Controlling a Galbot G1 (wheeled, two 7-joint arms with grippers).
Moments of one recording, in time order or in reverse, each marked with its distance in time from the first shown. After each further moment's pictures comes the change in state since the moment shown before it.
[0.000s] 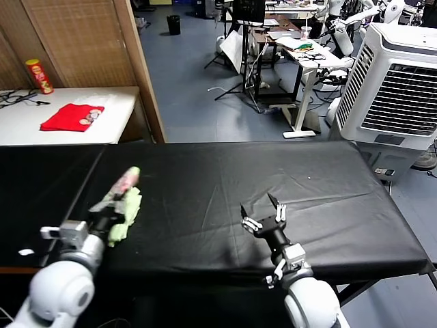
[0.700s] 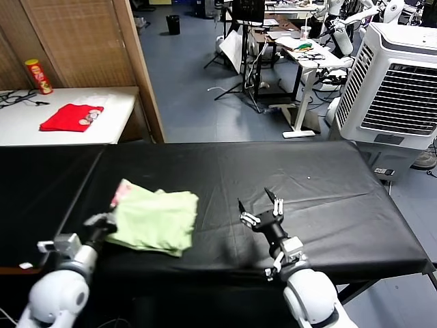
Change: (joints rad) left arm 0.067 -0.013 -0.161 0.178 0.169 -0.161 0.161; right arm 0.067 -0.039 -0.032 -0.030 0.034 0.002 0.007
